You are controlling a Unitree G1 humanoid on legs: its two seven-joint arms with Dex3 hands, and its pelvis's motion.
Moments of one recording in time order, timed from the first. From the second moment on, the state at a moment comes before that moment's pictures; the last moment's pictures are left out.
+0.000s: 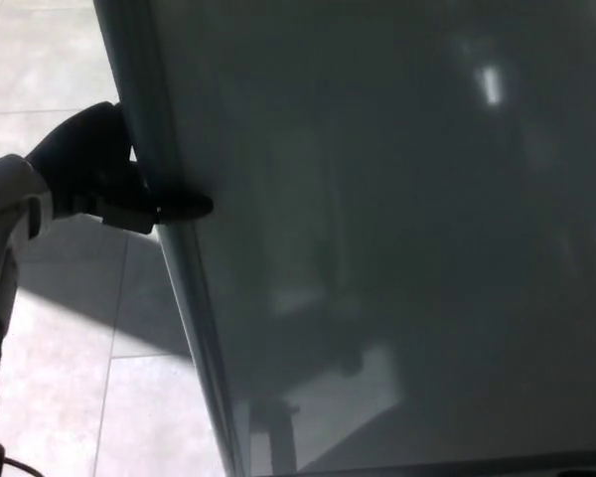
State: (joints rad) left_arm -0.75 0.51 0.00 0.69 -0.11 0.04 -0.77; right_arm -0.06 -0.36 -0.21 1.17 0.09 -0.52 0.43
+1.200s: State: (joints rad) left_arm -0.52 0.79 0.15 0.72 -0.26 -0.01 -0.92; right_arm -0.04 -0.37 -0.20 1.17 0.08 -0.52 0.42
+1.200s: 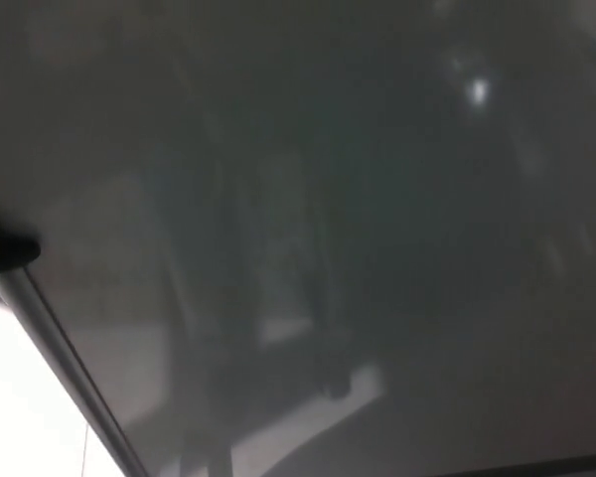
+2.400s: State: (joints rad) left_arm -0.41 0.98 0.25 0.88 -0.29 -0.08 -0.99; right_arm -0.04 -0.37 -0.20 1.18 0.08 -0.52 0.41
